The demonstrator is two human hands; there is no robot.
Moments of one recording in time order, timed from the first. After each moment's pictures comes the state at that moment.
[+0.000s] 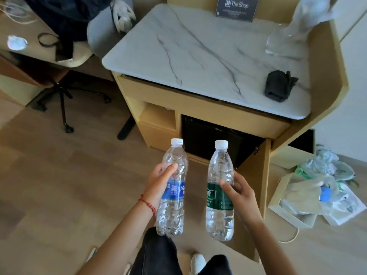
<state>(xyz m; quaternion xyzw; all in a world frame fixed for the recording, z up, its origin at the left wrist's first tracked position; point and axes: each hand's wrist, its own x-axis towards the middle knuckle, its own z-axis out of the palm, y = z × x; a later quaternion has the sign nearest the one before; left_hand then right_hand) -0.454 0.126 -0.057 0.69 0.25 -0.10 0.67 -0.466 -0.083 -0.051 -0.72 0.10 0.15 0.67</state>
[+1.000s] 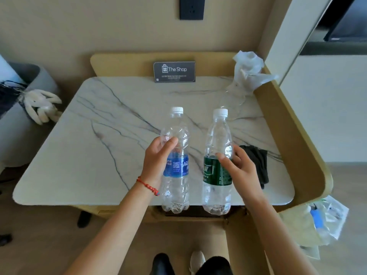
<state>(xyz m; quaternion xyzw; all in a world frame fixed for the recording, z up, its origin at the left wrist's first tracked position) -0.069 0.065 0.042 0.67 0.03 -0.08 0.73 -0.144 -0.118 0.037 -0.70 0.13 -0.07 0.69</state>
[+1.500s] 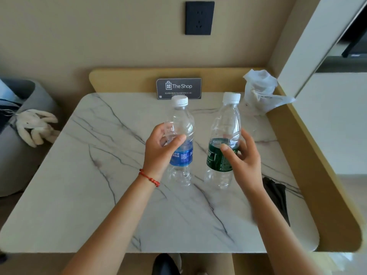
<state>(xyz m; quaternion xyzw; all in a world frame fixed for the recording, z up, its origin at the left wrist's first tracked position) 0.045 0.053 0.063 0.69 -0.05 0.00 0.72 -0.023 -0.126 0.047 -0.72 0.12 -0.17 0.66</state>
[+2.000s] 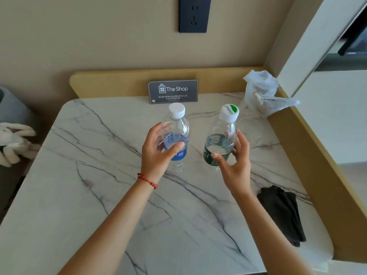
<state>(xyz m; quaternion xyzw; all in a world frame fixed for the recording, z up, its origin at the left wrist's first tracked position) 0.106 0.066 0.029 0.67 -0.12 0.01 0.74 0.027 -0.107 0.011 -0.78 0.11 -0.27 0.55</state>
